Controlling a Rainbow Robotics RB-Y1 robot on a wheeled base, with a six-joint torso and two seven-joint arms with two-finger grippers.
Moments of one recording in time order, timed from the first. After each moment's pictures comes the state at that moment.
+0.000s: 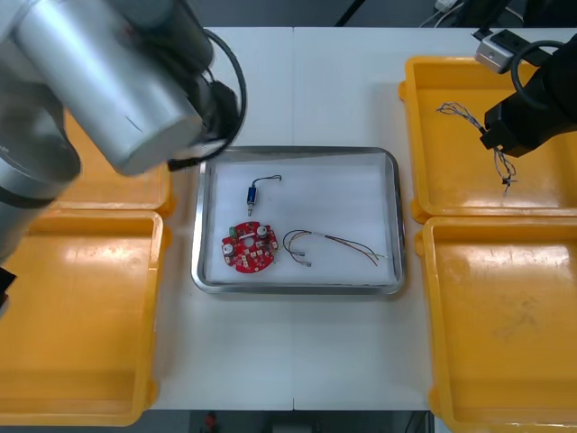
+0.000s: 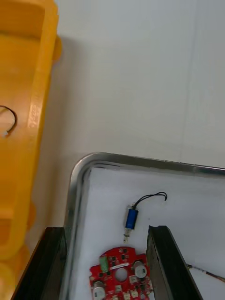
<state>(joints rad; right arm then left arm) -0.74 -0.72 -0.04 -1.77 -0.91 1.89 1.75 -0.86 0.62 -0.46 -2.08 0.46 1.79 -0.51</state>
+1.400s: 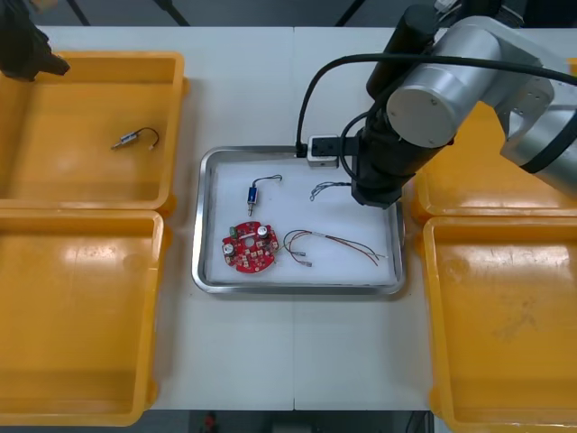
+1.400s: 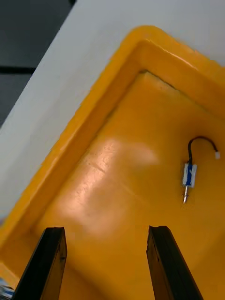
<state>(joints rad) -1.03 -0.68 0.78 -1.56 -0.98 1.45 2.14 -0.94 0.97 -0.17 -1.18 1.09 1.27 -2.56</state>
